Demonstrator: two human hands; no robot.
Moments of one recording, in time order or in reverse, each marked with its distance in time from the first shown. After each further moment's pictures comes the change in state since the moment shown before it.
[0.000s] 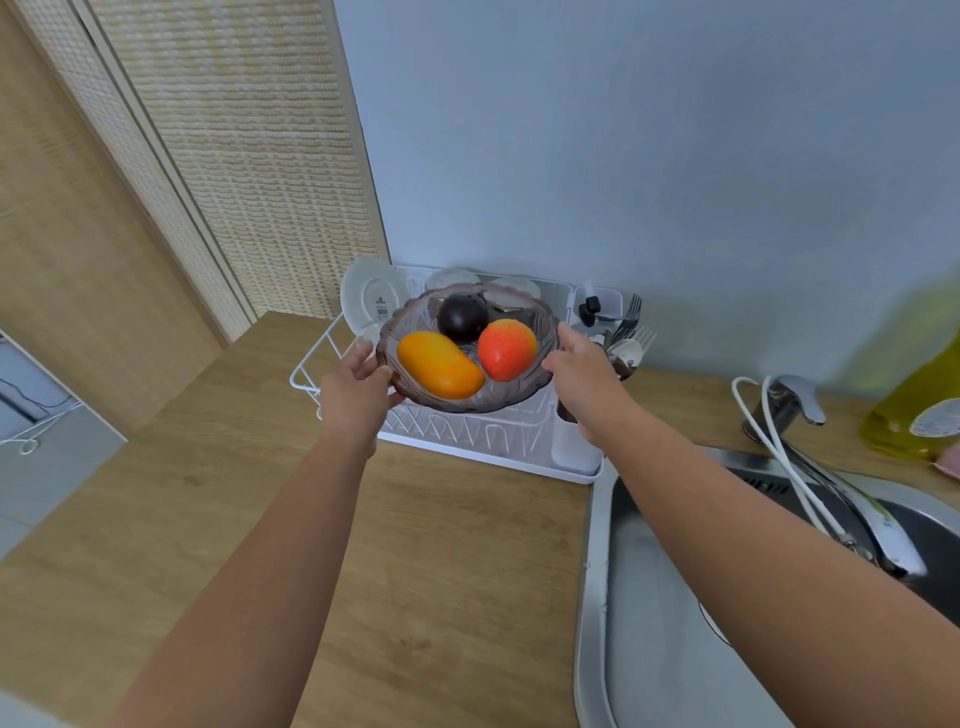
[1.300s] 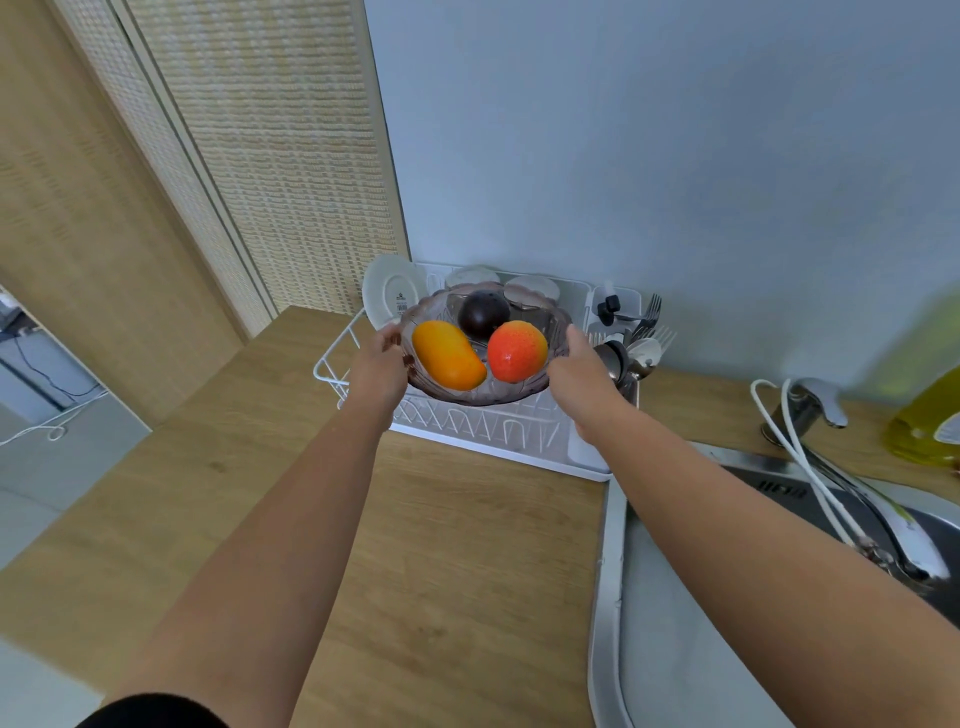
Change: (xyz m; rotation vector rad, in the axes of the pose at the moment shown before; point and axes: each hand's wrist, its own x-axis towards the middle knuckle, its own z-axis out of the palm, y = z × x) left_hand 0.013 0.018 0.002 0.229 -0.072 -0.017; right_hand 0.011 0.008 0.023 -0.028 -0.005 0.047
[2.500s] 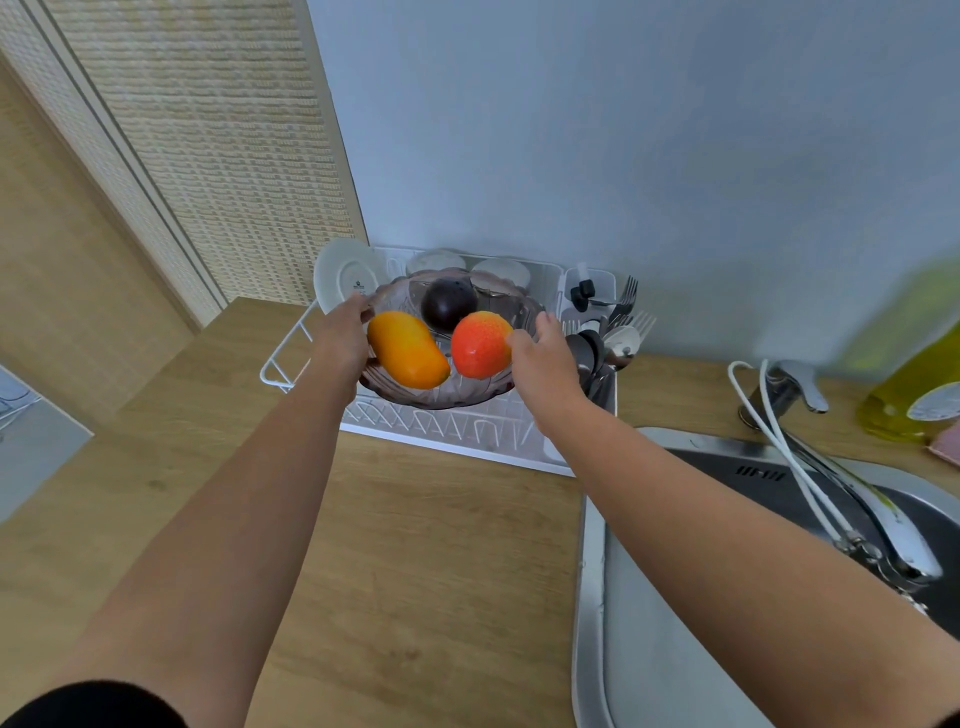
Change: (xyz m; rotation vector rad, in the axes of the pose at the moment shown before) left_hand 0.046 0.014 0.019 -0.050 0.046 -0.080; right_hand 0.020 0.003 0.017 0.033 0.135 -0.065
